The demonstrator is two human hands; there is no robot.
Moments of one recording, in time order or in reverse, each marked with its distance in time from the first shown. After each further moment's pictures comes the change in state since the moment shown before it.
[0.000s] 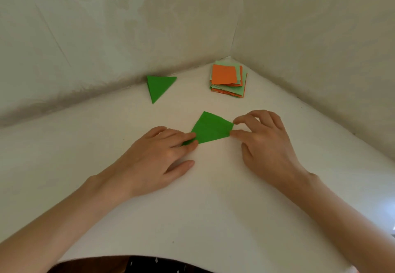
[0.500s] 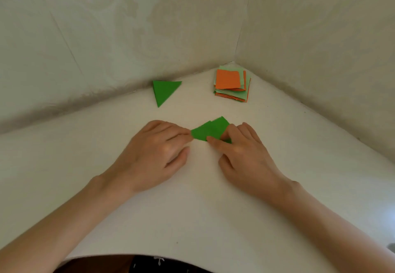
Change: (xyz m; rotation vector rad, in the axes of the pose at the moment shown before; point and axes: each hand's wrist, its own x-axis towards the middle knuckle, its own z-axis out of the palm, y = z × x) left_hand -0.001 0.000 -0.011 0.029 0.326 -0.018; right_hand 0.004 -0.034 0.009 0.141 -0.141 -0.002
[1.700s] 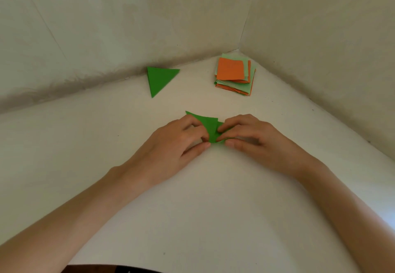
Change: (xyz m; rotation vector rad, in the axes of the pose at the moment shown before) left_hand 0.023 0.011 0.034 -0.354 -0.154 -0.152; right_hand 0.014 0.060 -0.008 0.615 -0.220 -0.109
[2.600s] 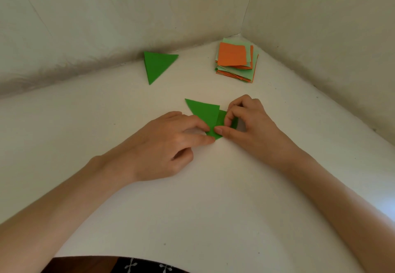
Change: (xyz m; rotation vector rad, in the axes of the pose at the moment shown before) left_hand -0.009 0.000 -0.016 0.150 -0.118 0.247; right_hand 0.014 -0.011 0.020 -0.087 0.145 0.292
